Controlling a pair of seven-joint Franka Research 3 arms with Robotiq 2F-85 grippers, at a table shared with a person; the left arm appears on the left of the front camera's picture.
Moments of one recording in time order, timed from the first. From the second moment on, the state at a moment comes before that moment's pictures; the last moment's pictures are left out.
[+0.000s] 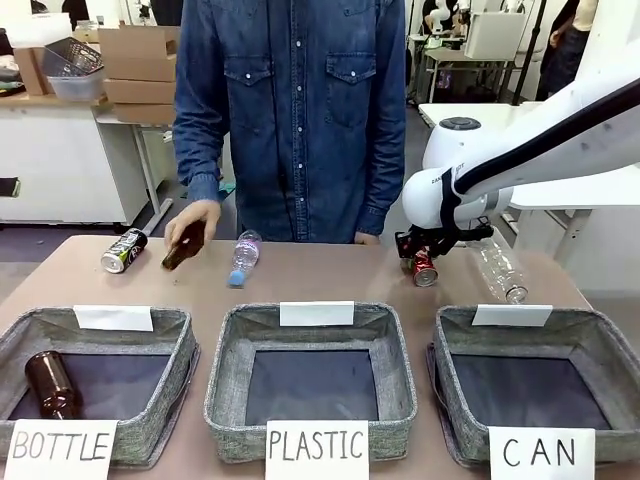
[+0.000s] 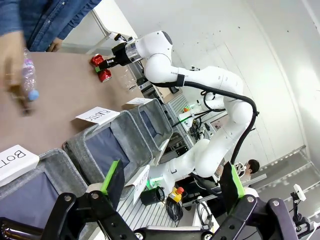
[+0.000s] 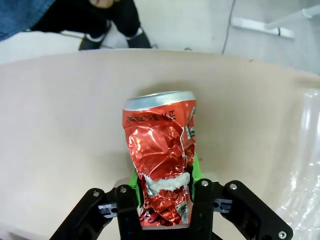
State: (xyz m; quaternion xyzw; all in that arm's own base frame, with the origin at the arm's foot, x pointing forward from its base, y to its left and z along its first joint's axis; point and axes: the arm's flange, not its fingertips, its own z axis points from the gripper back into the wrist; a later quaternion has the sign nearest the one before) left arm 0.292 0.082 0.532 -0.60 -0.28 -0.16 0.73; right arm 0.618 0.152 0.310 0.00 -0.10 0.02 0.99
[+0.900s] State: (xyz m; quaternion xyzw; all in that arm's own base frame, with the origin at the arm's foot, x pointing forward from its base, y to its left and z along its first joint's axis) left arm 0.292 0.083 0.533 -0.60 -0.28 -0.16 0.73; right arm 0.332 0.031 0.490 0.11 -0.01 0.21 0.97
